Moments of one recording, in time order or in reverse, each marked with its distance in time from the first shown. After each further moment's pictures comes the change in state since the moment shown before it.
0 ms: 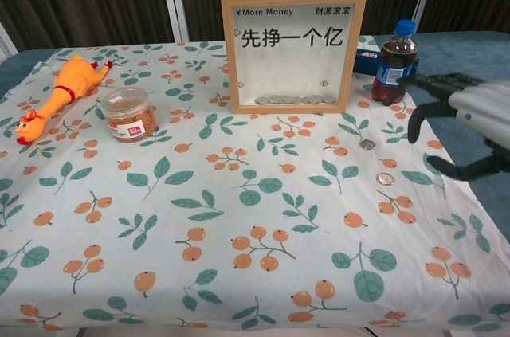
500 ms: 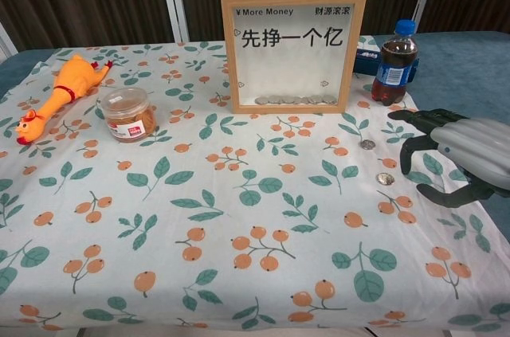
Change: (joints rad) left arm 0.002 0.001 -0.002 0.006 -0.004 0.000 -0.010; right arm -0.034 -0.119 0.053 0.196 -0.017 -0.125 0.070
